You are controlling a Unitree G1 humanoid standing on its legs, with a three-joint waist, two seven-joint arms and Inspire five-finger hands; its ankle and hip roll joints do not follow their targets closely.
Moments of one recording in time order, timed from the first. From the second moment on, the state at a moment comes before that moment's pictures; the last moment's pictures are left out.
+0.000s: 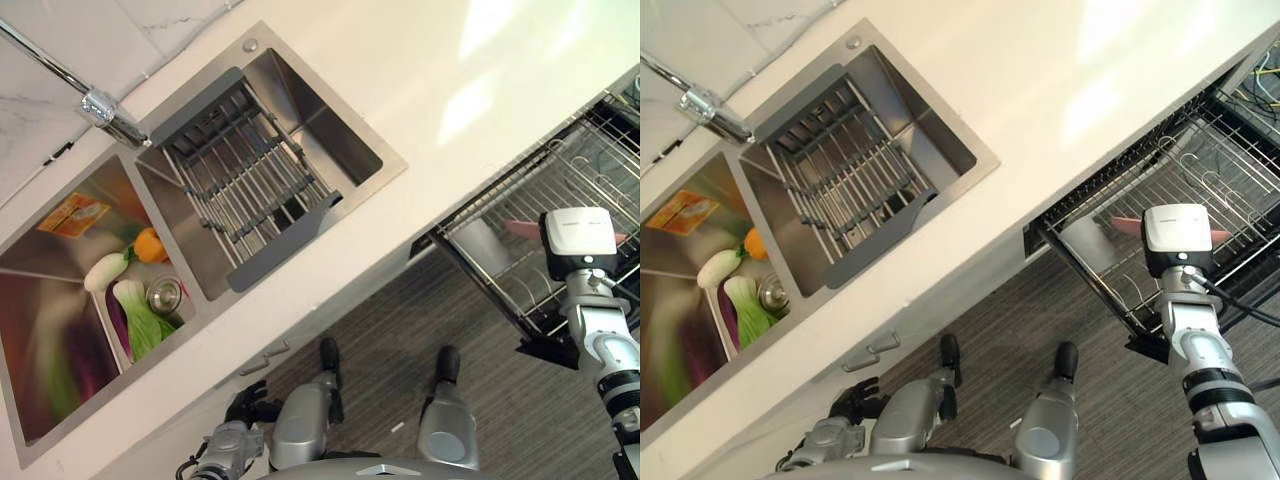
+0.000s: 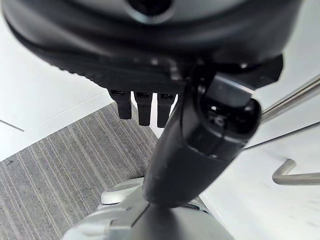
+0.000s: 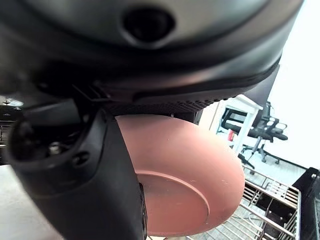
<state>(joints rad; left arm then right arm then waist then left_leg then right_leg) -0.06 0.13 -0.10 1.20 -0.17 -0.13 0.11 -0.24 -0.79 0.13 0.53 -1.01 0.14 -0.46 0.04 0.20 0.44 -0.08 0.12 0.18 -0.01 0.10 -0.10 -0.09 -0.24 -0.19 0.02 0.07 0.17</state>
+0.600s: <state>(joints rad) -0.06 0.15 -0.03 1.20 -0.17 -0.10 0.12 -0.03 -0.65 -0.29 -0.01 -0.55 0.00 -0.46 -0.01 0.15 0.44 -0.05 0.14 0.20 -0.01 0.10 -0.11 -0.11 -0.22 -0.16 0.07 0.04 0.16</state>
